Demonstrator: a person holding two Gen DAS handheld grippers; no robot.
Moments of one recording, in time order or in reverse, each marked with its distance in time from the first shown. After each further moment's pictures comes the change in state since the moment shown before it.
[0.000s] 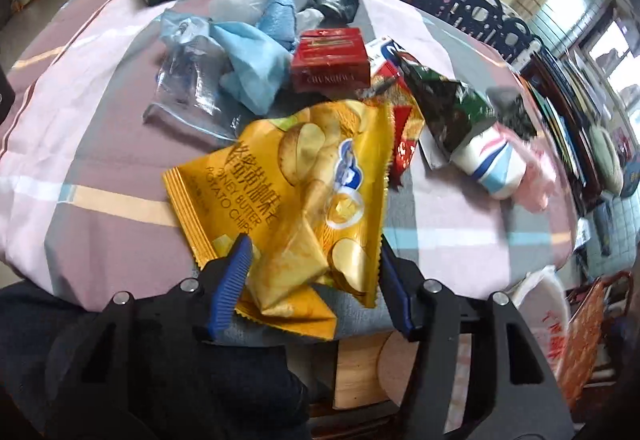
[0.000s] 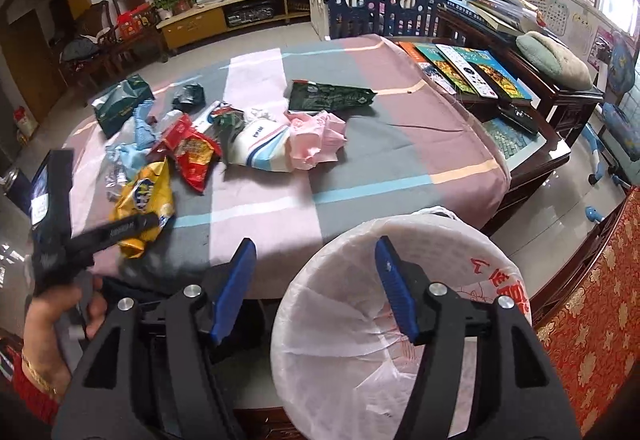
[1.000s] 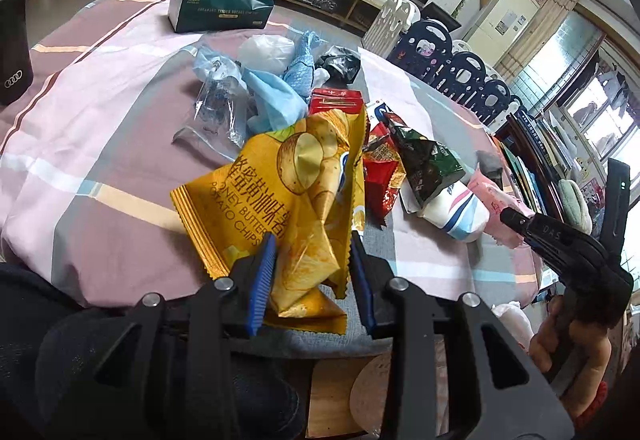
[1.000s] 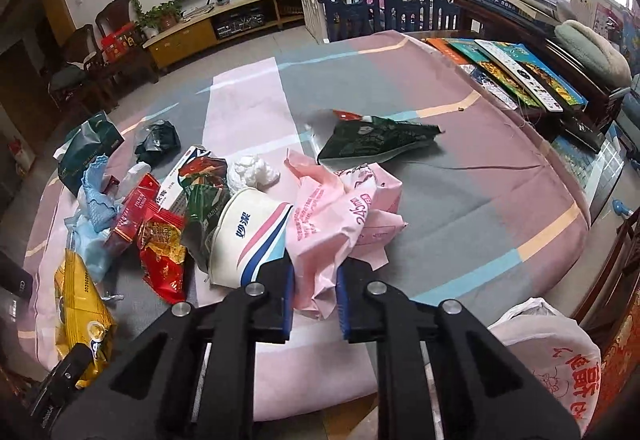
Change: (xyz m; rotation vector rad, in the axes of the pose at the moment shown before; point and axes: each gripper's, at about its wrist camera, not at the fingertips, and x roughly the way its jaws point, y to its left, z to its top) left arm -0.038 0.032 -0.013 -0.142 -0.161 -0.137; right arm 0.118 0.024 0.079 0.077 -0.031 0.038
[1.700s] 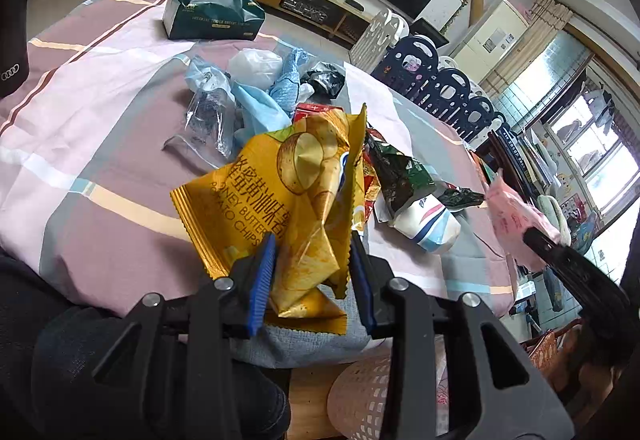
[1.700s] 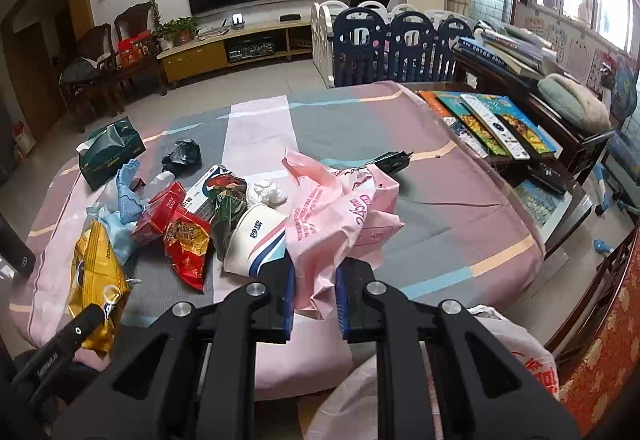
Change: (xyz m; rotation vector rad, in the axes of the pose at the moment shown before) left arm -0.013 0.002 0.002 -0.042 -0.037 -0.076; right arm -0.076 0.010 -0.013 -0.104 -0.138 -0.043
